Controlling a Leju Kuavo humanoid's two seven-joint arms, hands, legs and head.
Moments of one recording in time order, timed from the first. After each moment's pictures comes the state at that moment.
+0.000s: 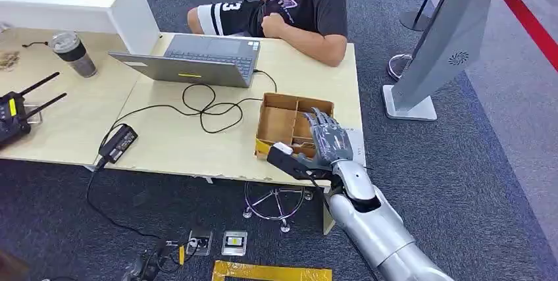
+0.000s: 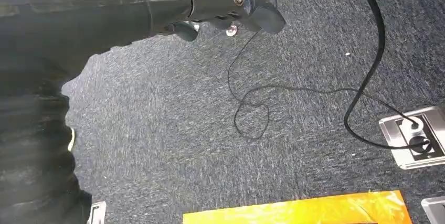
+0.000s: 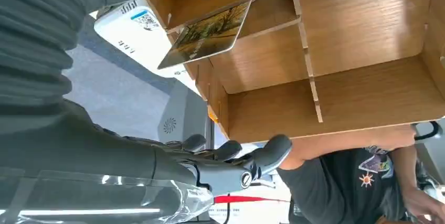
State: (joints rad) left arm -0.22 0.00 0.22 -0.18 -0.73 0.25 0.12; right arm -0.63 0.09 0.64 -0.70 1.22 -0.19 -0.01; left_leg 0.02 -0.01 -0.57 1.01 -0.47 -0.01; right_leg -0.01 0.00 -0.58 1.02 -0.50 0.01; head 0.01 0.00
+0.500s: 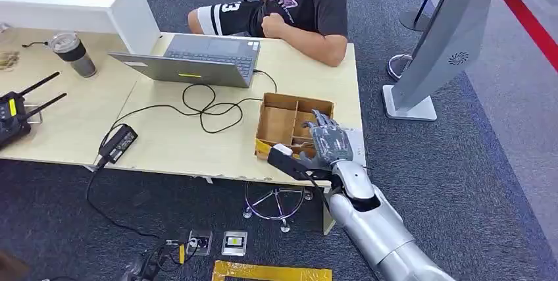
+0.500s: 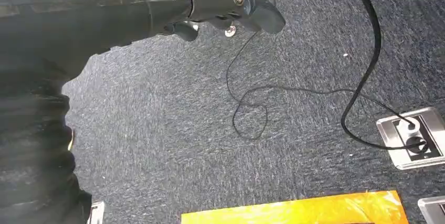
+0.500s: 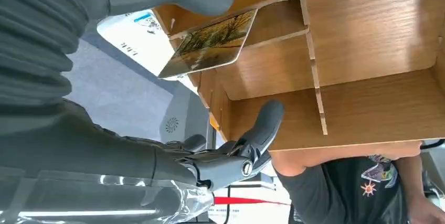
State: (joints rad) left arm -0.22 0.00 0.22 -0.18 -0.73 0.25 0.12; right arm -0.64 0.10 0.64 -0.67 1.24 -0.18 -0.02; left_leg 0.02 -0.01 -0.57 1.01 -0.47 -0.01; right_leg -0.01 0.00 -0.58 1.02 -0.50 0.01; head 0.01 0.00
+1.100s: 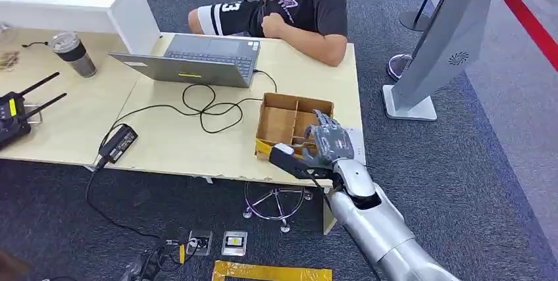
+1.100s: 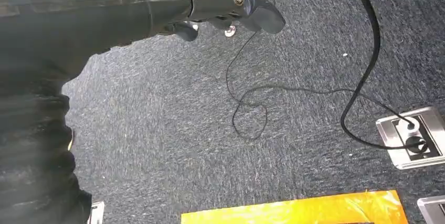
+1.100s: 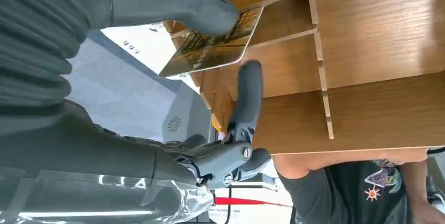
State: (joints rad) left arm -0.22 0.00 0.22 -0.18 -0.73 0.25 0.12; right arm -0.66 0.10 0.64 -0.65 1.24 -0.17 -0.02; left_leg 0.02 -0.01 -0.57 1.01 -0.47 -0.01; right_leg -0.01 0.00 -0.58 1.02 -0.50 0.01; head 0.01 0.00
